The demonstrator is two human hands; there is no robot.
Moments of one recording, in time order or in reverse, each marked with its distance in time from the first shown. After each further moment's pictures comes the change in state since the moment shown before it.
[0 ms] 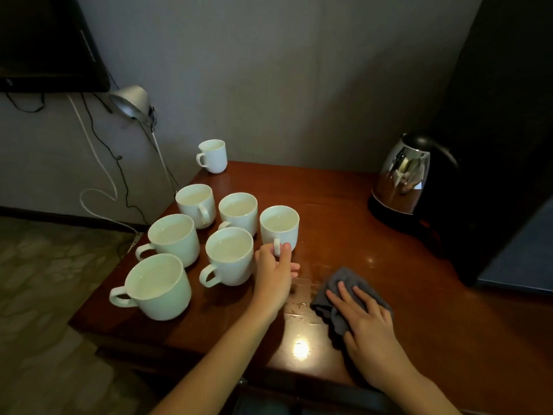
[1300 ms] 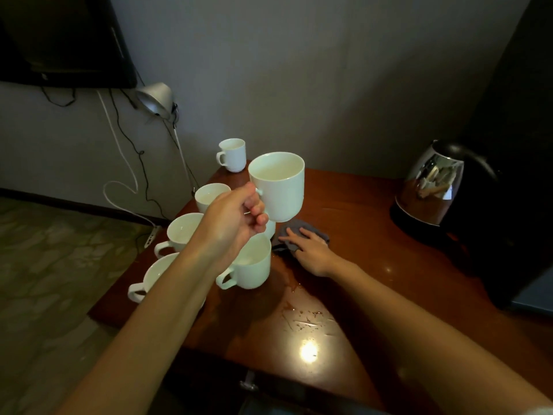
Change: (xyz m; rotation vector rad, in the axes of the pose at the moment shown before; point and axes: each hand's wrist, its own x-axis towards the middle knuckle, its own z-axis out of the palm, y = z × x) left_hand 0.007 0.110 -0.095 -0.408 -0.164 -0.023; right_hand 0.195 -0.050 0.008 0.049 -0.252 -0.247
